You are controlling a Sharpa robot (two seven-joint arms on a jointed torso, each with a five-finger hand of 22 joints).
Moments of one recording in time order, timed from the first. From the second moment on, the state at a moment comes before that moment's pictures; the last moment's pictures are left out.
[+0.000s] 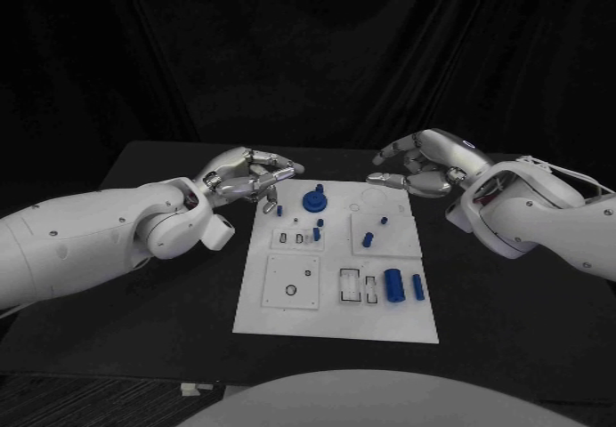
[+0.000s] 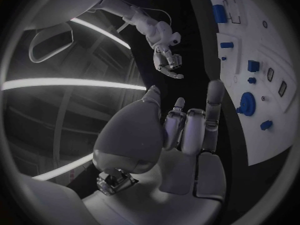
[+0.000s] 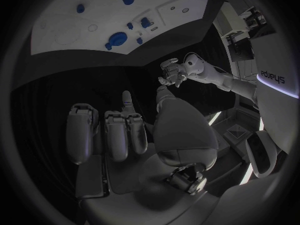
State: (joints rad) left arm 1.29 -0.83 -0.21 1.45 -0.41 0.01 0.45; left_hand 1.30 0.07 -0.08 0.28 0.07 0.72 0.18 0.27 0.08 1.45 0.12 1.57 1.30 1.45 0.08 1.57 1.30 0.10 1.05 0.16 1.28 1.03; right arm 1.33 -1.00 -0.21 1.71 -1.28 -0.56 0.00; right_hand 1.09 -0.04 0.02 0.29 0.06 0.82 0.11 0.16 0.33 1.47 0.01 1.57 1.31 1.47 -0.05 1.57 1.31 0.04 1.46 0.05 1.42 1.31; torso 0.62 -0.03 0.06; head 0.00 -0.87
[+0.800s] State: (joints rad) left arm 1.35 -0.52 -0.21 1.29 -1.14 0.13 -0.24; left_hand 1.14 0.14 -0.15 0.28 0.12 1.06 0.05 0.48 0.32 1.47 0.01 1.57 1.31 1.46 -0.03 1.57 1.31 0.01 1.46 0.08 1.57 1.31; right arm 1.26 -1.06 -0.21 1.72 -1.24 -0.56 0.03; right_hand 1.13 0.00 0.02 0.29 0.19 0.82 0.12 0.20 0.33 1.47 0.02 1.57 1.31 1.46 -0.05 1.57 1.31 0.04 1.46 0.06 1.41 1.31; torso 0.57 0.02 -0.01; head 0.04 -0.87
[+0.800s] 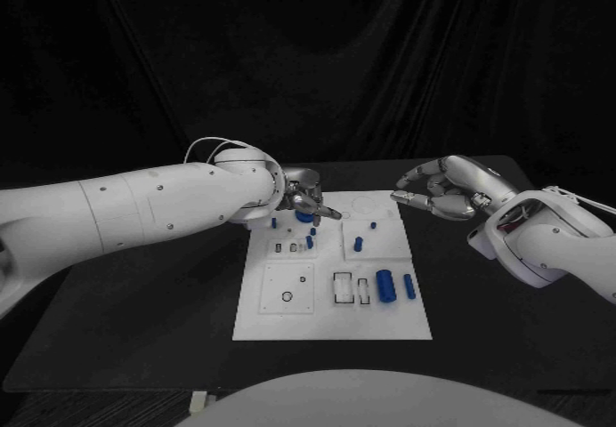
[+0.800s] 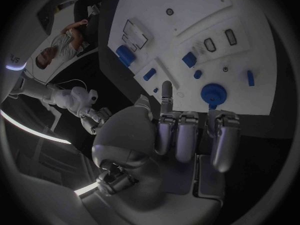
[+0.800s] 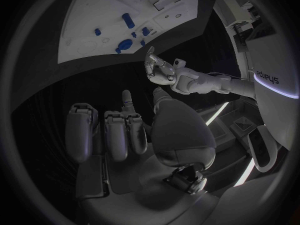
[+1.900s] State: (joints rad) left arm 1.35 -0.46 -0.21 1.21 -1.21 0.22 -0.29; left_hand 1.14 0.11 -0.08 0.28 0.11 1.00 0.01 0.67 0.83 1.47 -0.04 1.57 1.31 1.47 -0.07 1.57 1.31 0.01 1.47 0.04 1.57 1.31; right arm 1.25 -1.07 -0.21 1.71 -1.24 -0.56 0.04; right_hand 1.22 -0.01 0.02 0.27 0.19 0.85 0.11 0.23 0.33 1.47 0.02 1.57 1.31 1.47 -0.05 1.57 1.31 0.04 1.46 0.06 1.40 1.31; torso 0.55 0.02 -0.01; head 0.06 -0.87
